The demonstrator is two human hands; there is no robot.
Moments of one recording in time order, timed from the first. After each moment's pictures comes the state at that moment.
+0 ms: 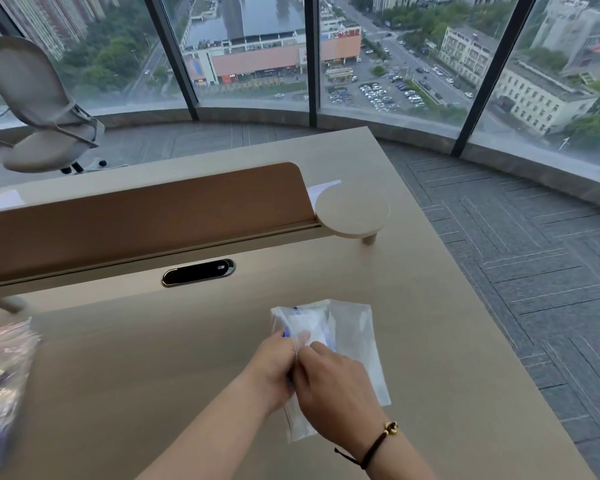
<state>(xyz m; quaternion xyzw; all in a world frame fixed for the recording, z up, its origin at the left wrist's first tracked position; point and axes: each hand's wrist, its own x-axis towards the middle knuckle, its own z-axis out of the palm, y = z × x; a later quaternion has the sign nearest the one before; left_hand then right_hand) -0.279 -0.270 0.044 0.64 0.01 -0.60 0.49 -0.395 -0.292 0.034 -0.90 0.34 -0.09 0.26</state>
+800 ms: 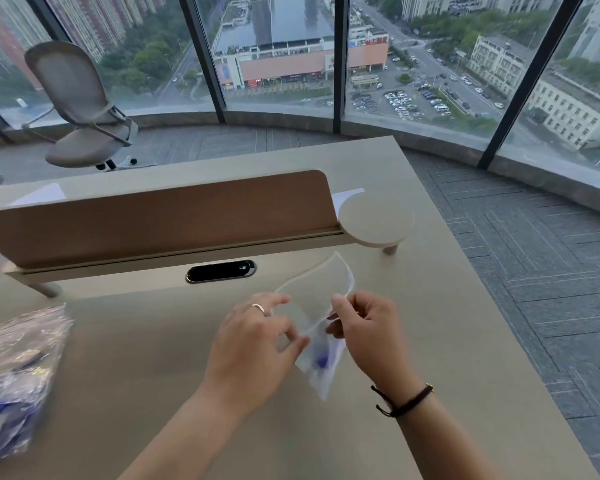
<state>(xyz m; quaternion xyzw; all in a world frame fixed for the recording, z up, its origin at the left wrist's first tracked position) -0.246 -0.224 0.112 0.82 -0.54 -0.06 0.20 -0.377 -0.343 0.087 -0.63 0.45 -0.29 0.56</state>
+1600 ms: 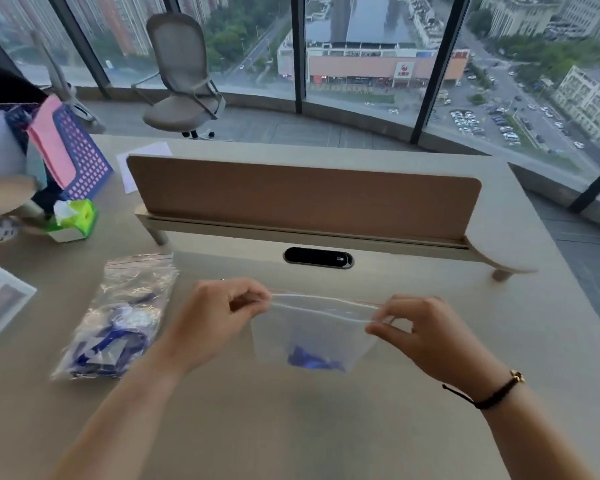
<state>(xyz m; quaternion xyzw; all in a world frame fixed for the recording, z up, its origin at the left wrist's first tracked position) -0.060 -0.049 0.134 0.82 -0.42 -0.11 0.38 -0.267 -0.274 0.107 -0.92 0.18 -0.12 0.32</state>
